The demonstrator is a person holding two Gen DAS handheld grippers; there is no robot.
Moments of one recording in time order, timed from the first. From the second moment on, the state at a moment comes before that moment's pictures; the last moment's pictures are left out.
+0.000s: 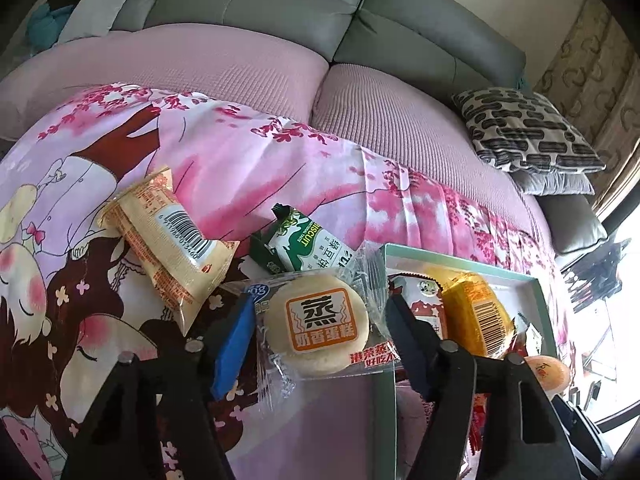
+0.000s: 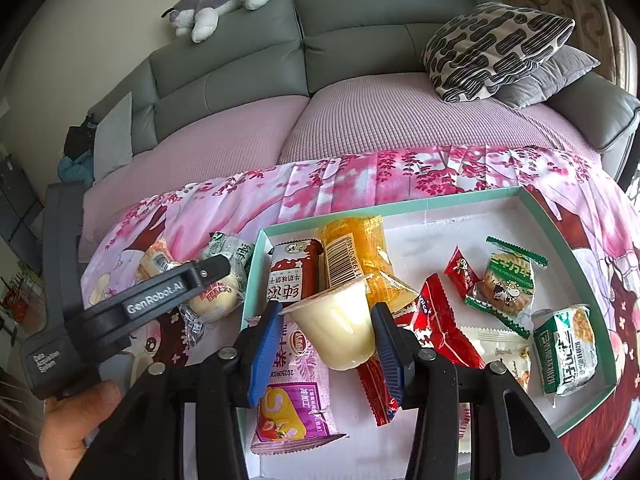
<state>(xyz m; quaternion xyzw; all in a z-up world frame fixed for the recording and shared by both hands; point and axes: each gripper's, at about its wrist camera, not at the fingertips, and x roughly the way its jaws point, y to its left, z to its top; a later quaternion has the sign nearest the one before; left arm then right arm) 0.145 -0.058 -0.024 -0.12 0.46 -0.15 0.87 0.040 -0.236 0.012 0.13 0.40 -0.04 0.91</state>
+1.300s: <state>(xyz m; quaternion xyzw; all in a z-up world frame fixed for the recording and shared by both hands) 0.147 -0.059 -0.033 -0.13 0.48 -0.14 0.85 0.040 -0.242 0.010 0.14 0.40 -0.05 0.91</state>
